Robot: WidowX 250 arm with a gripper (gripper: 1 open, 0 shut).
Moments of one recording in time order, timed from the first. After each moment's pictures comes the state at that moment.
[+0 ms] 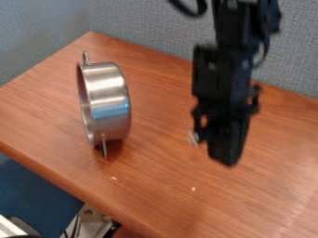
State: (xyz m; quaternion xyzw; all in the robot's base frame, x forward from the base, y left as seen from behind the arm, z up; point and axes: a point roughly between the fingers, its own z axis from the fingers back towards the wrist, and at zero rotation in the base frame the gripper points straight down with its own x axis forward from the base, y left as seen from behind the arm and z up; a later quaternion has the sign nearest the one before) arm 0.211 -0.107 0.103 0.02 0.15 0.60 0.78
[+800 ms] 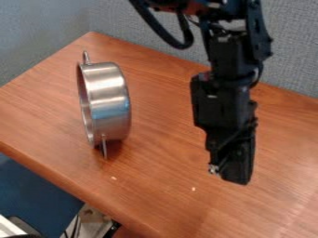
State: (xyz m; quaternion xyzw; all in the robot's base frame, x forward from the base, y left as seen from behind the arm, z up) arm 0.216 -0.112 0.095 -0.04 0.17 0.69 0.70
